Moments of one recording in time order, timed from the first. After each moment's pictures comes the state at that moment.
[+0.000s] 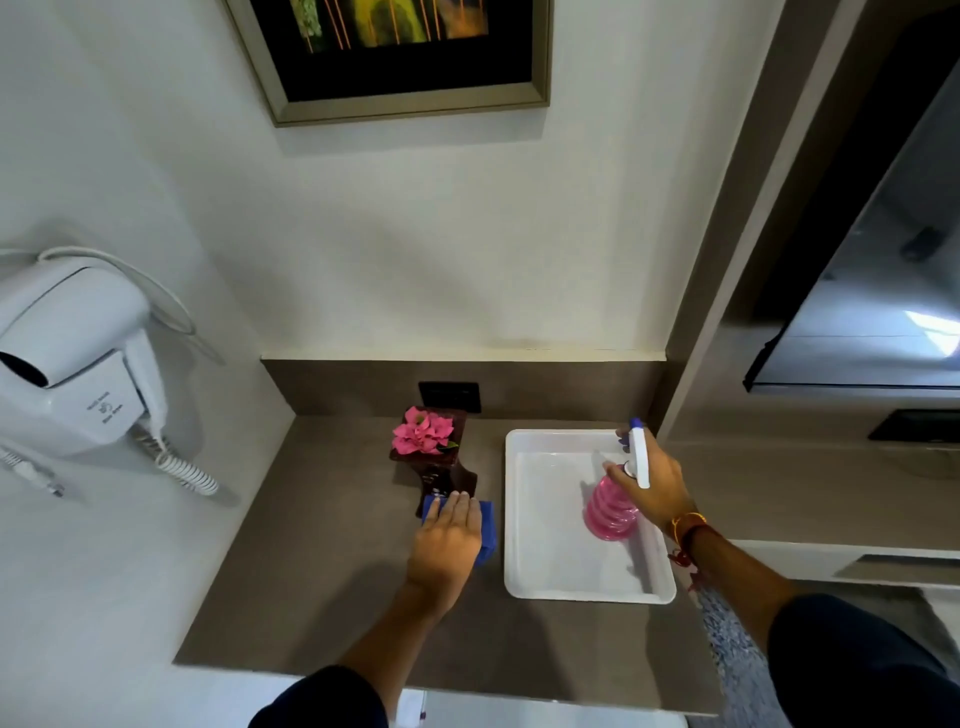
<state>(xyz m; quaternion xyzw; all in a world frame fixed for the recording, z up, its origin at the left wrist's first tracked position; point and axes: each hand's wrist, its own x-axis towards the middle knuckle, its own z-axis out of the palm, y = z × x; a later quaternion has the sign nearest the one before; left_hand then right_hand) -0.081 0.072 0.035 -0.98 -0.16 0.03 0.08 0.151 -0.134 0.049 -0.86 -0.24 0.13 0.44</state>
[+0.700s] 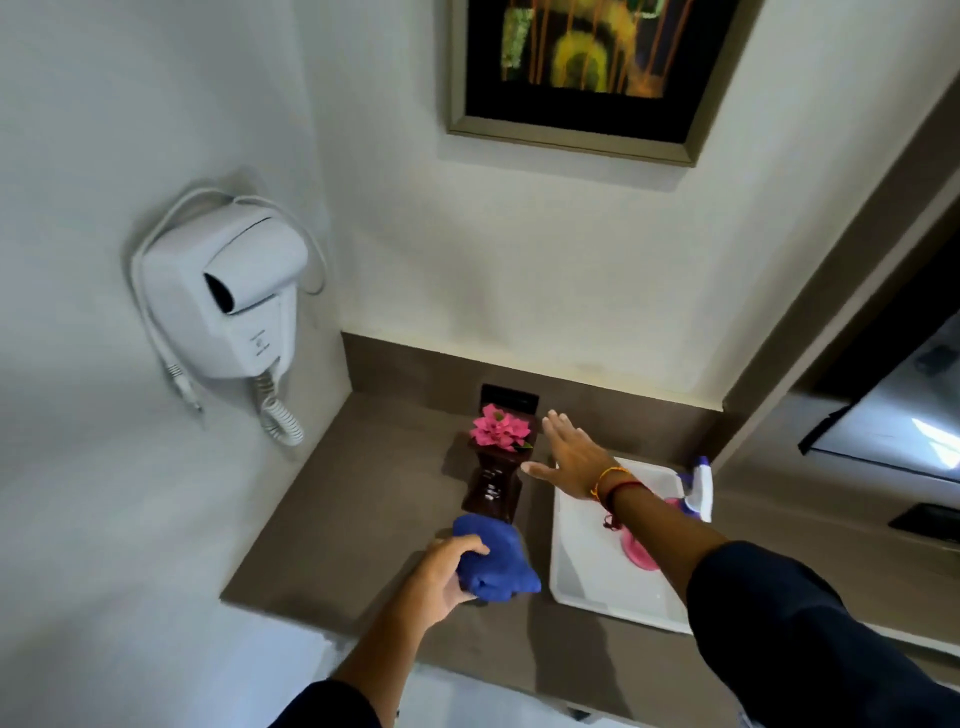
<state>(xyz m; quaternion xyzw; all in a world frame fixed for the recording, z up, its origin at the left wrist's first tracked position) -0.166 0.104 0.058 -0.39 -0.43 -0.03 -0.82 0.063 0.037 0.124 -0.86 -0.49 0.13 0.02</state>
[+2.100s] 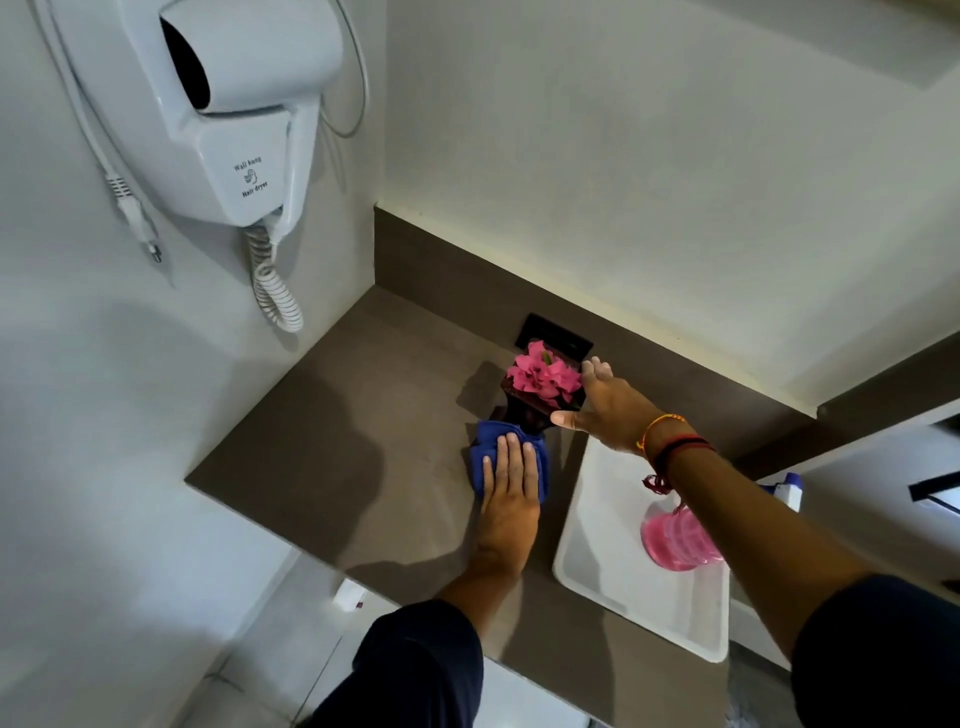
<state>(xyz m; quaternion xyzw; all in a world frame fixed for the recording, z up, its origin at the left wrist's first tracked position) -0.054 0.078 -0.083 -0.90 -0.38 -0.13 -0.17 0.081 0.096 0.114 -0.85 -0.48 0.22 -0.05</state>
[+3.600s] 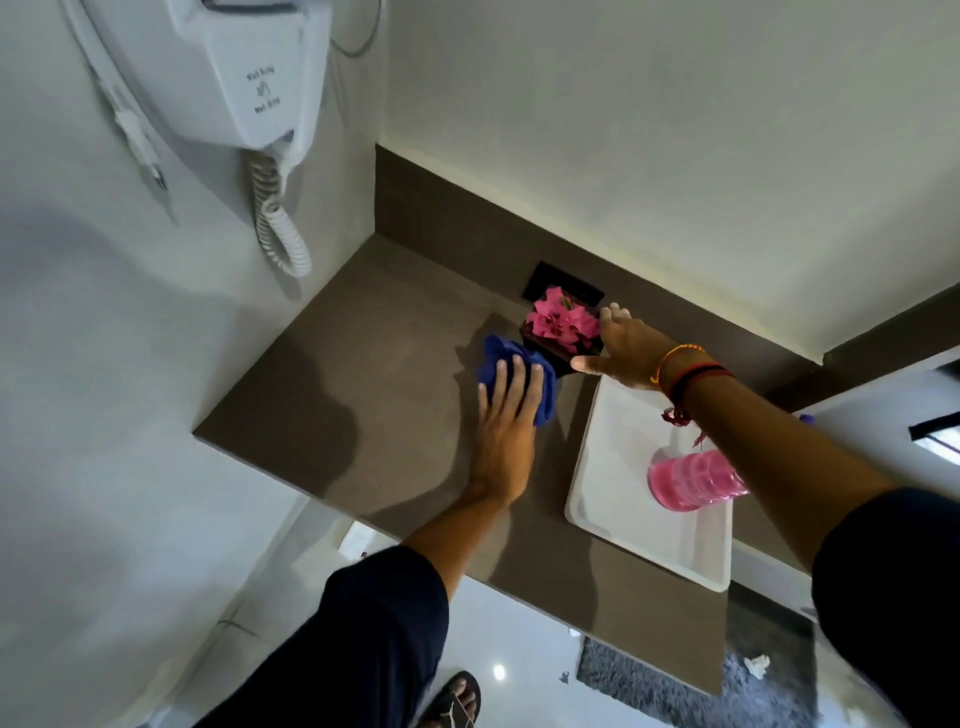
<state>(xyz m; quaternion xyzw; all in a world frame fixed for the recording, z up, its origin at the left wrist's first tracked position) -0.080 0.111 -0.052 -0.88 -0.33 -0.24 -0.25 0.067 0.107 0.130 -0.85 -0.47 0.19 -0.15</state>
